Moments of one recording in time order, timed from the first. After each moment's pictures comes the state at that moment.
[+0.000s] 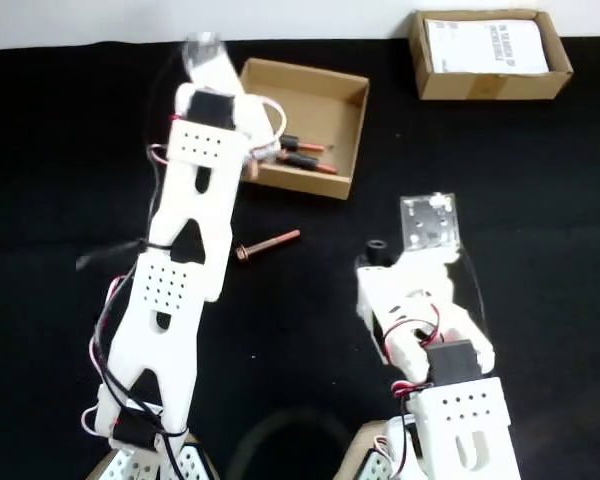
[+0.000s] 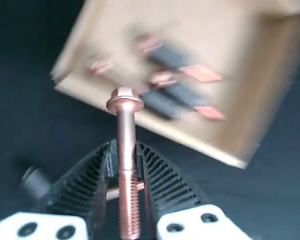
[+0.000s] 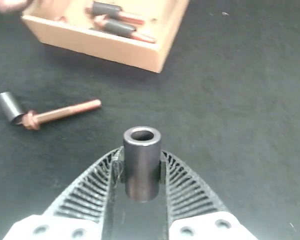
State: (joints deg) left arm 7.8 60.2 -91.3 100.5 36.1; right arm -16.9 -67.1 67.1 47.3 -2.3
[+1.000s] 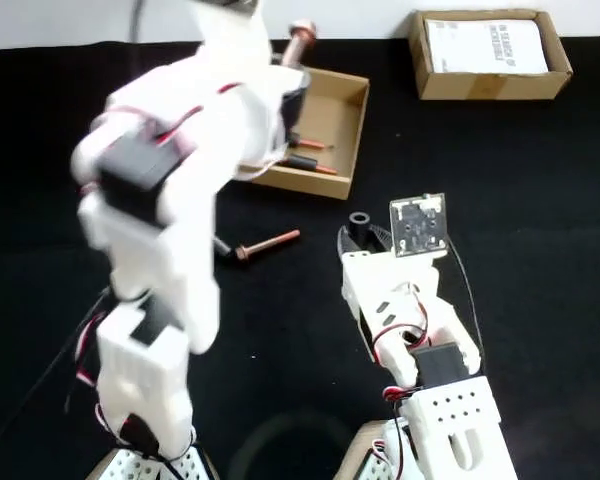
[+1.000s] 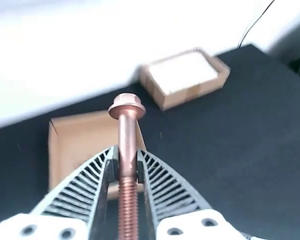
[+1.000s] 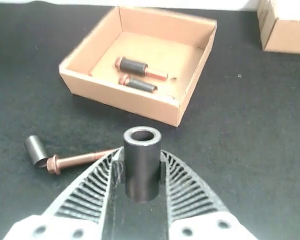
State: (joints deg) left arm 18.9 18.7 -92.8 101.4 3.1; right arm -19.7 -67.1 73.1 29.3 -2.3
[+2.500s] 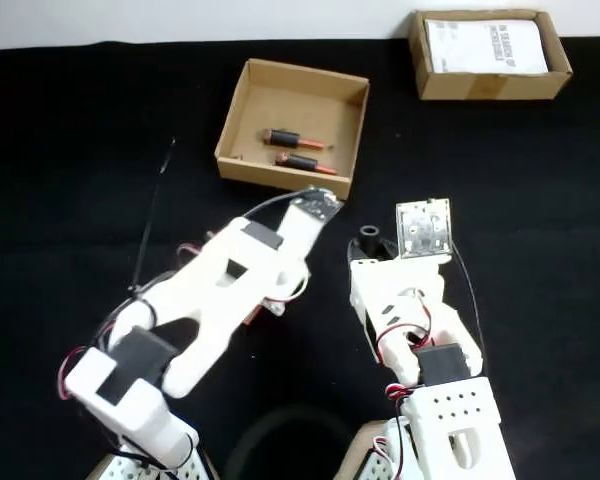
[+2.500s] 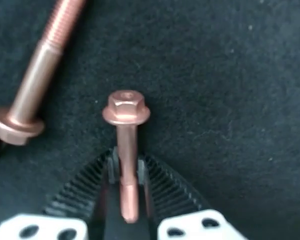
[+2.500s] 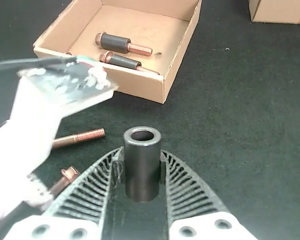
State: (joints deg) left arm 24.0 9.7 28.4 53.8 -0.2; right arm -16.9 -67.1 74.7 31.4 -0.9
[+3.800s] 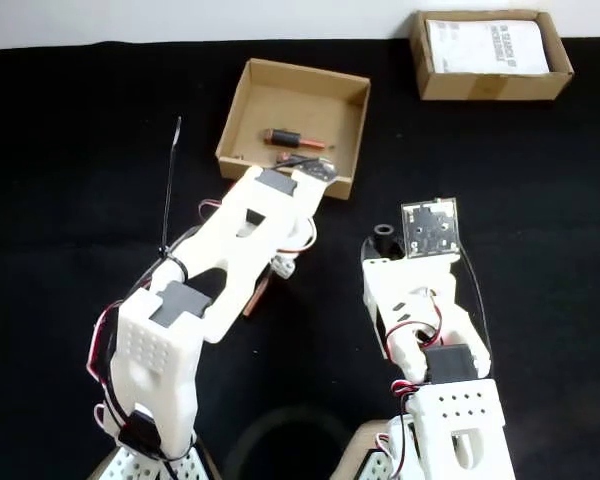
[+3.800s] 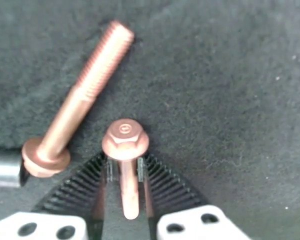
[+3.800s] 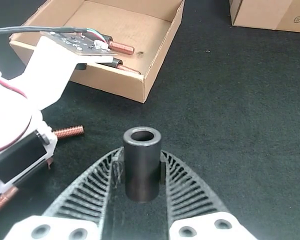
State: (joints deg) left arm 20.1 31.8 -4.1 70.2 0.9; right arm -13.1 -67.1 74.7 31.4 3.1
